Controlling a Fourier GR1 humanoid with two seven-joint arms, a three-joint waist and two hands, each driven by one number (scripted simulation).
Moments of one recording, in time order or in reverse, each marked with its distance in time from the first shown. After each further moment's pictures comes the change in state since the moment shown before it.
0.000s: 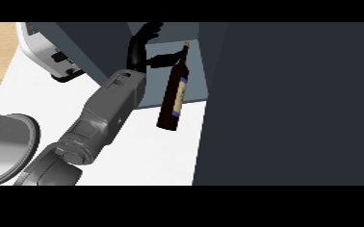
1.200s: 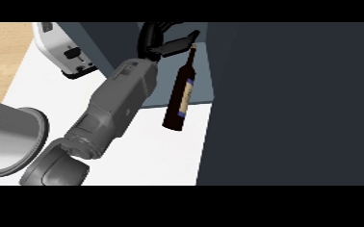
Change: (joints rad) left arm -0.066 -0.033 0.110 -0.074 0.084 -0.321 -0.081; right arm 0.066 -0.018 -0.027 -0.011 -0.009 0.018 -0.037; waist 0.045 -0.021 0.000
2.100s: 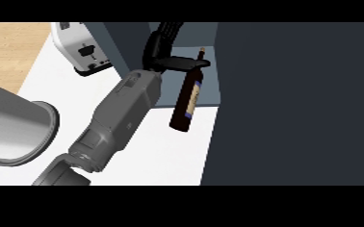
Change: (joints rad) left arm 0.141 -0.024 -0.093 -0.204 0.074 -0.091 0.056; right arm 0.049 -0.020 -0.030 -0.009 0.001 -0.024 0.018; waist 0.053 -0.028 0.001
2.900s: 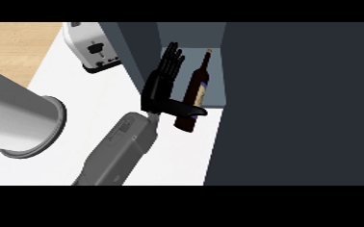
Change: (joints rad) left arm 0.443 0.013 -0.226 -0.532 0.057 0.047 0.112; right arm 0.015 -0.013 -0.034 -0.002 0.002 -0.024 0.009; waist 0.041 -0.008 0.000
